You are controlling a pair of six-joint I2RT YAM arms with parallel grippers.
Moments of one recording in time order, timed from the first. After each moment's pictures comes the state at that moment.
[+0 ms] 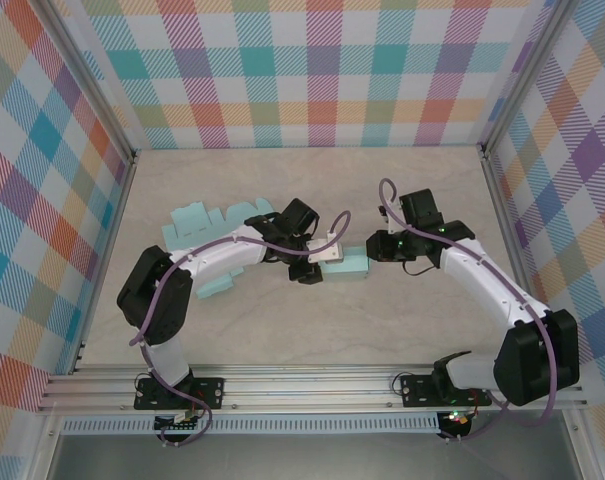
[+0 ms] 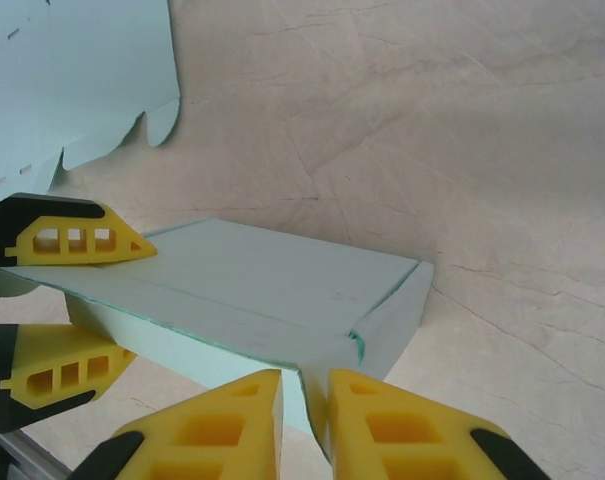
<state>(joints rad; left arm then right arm) -0.73 1.78 1.30 -0.61 0.29 0.68 0.35 1.30 1.00 -0.69 -0.34 0.29</state>
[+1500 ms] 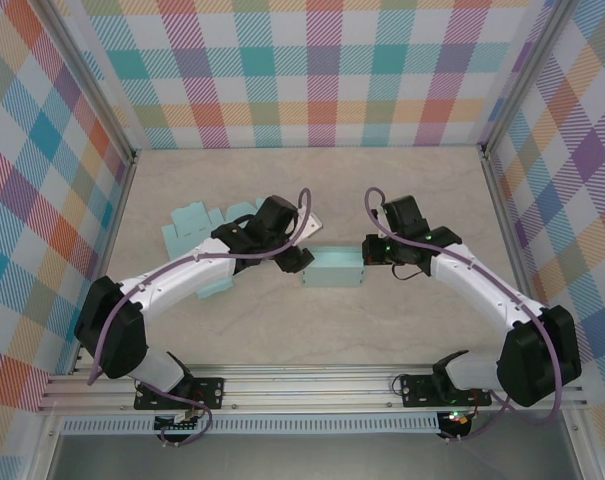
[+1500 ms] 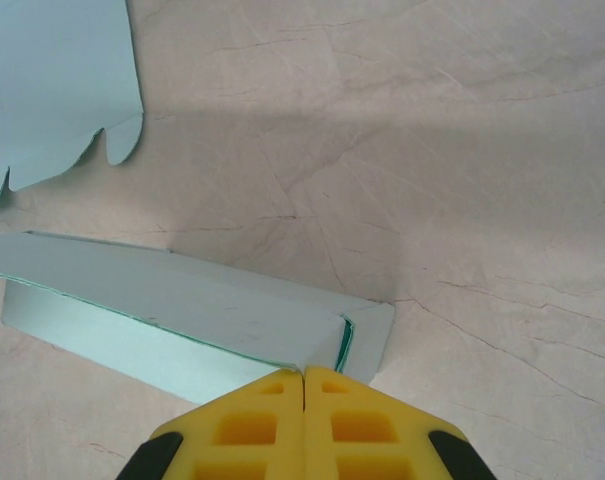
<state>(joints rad) -0.73 1.51 1.18 -0.53 -0.05 0.24 0.46 1.30 0.96 -0.62 -0.17 0.37</state>
